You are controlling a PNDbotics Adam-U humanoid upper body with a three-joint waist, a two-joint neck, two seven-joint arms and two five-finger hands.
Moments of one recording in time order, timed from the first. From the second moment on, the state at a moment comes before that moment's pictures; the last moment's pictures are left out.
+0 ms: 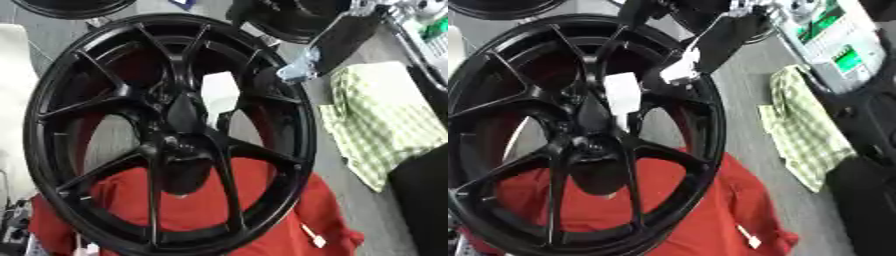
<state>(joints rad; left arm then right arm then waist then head) -0.19 0.32 0.21 -1.98 0.27 0.10 0.23 -0.86 -0.60 0.35 -1.80 0.07 0.21 0.70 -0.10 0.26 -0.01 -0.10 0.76</state>
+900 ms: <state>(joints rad) -0.18 0.32 0.21 -1.98 0.27 0.10 0.24 -0.83 -0.51 0.37 -1.83 0.17 0.25 0.70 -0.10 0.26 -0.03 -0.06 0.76</state>
